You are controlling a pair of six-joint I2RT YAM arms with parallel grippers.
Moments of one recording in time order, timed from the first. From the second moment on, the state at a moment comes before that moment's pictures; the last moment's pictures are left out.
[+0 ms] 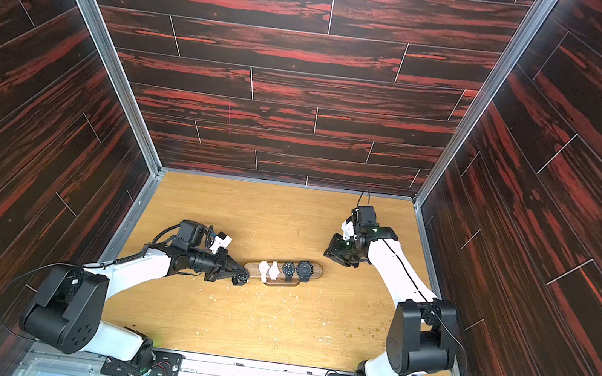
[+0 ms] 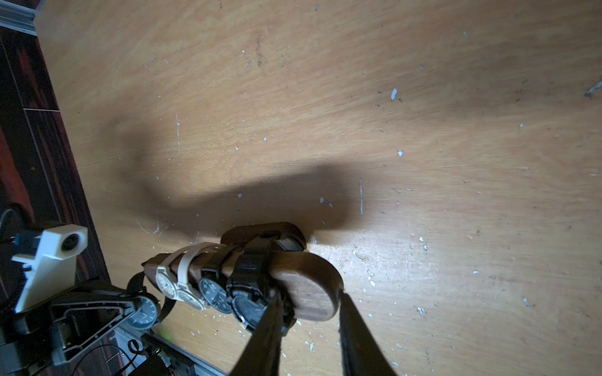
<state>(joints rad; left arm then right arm) -0.26 1.45 0.70 -0.16 0.94 -0.79 0.23 1.56 1.22 -0.83 -0.38 0.44</state>
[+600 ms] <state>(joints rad) -0.26 1.56 0.77 -0.09 0.95 -0.83 0.23 1.57 1.22 -0.83 -0.38 0.44</state>
